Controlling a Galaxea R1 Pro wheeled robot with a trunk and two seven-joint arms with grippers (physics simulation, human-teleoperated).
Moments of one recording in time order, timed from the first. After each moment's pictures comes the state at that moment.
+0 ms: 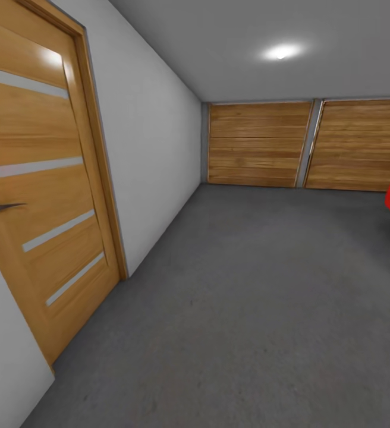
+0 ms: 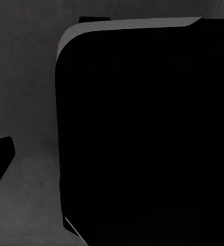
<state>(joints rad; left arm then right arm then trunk) 0.00 0.00 0.00 -0.06 0.02 -0.01 0.00 0.00 -0.01 0.01 0.00 0.01 -0.05 0.00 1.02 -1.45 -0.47</state>
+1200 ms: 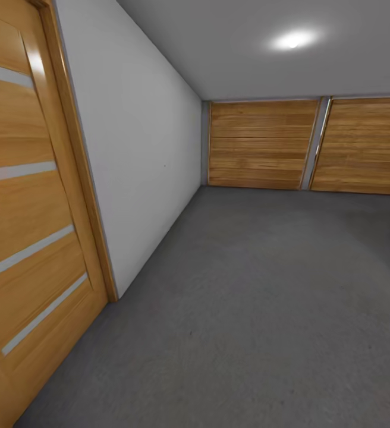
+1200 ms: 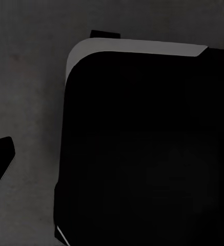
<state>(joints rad) 0.00 0.01 0.01 -0.09 0.12 -0.01 0.00 0.00 0.00 0.01 0.00 0.01 -0.05 0.00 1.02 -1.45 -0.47</state>
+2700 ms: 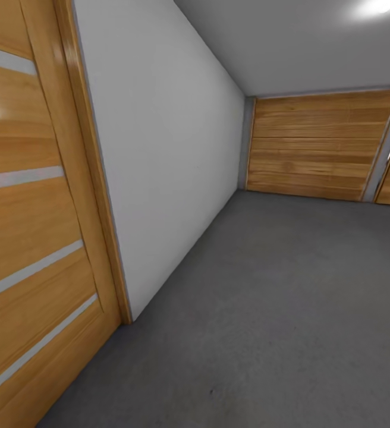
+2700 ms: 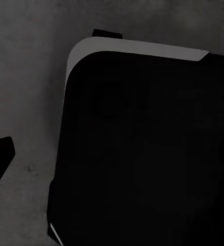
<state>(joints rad) 0.00 0.01 0.01 -0.09 0.17 -0.01 0.01 0.00 -0.02 0.01 0.00 0.01 -0.14 0.00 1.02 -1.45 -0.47</state>
